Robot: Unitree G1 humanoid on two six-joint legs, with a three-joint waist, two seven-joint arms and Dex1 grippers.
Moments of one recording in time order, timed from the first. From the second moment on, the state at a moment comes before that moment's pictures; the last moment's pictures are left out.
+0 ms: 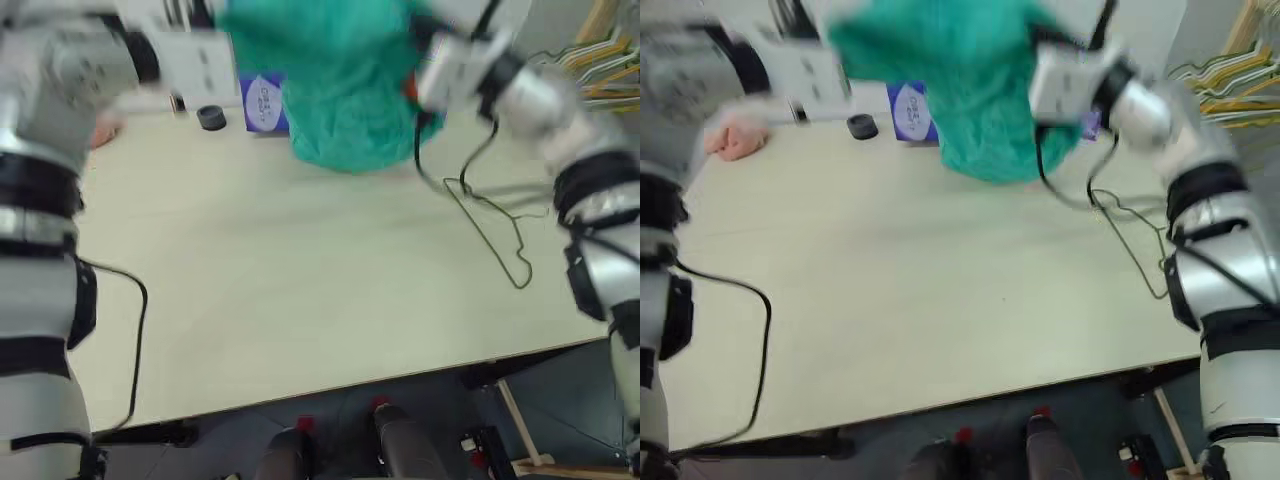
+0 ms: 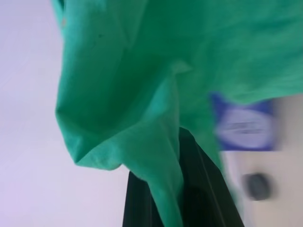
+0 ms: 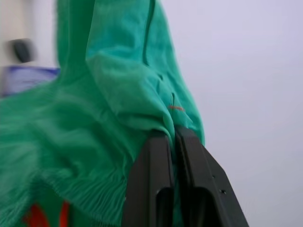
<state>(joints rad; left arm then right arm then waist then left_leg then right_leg) -1.16 0.96 -0.36 0.58 0.32 -0.40 -0.91 -1.31 -0.59 0.40 1.15 -0.45 -0.93 0.24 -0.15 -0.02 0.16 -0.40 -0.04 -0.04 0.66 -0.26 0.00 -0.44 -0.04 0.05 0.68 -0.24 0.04</state>
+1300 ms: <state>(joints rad) 0.05 1.15 -0.20 -0.46 -0.22 0.27 -1.37 -0.46 -0.88 0.38 0.05 0.11 -0.30 1.31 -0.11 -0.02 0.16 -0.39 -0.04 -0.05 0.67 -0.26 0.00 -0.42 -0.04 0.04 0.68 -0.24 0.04</state>
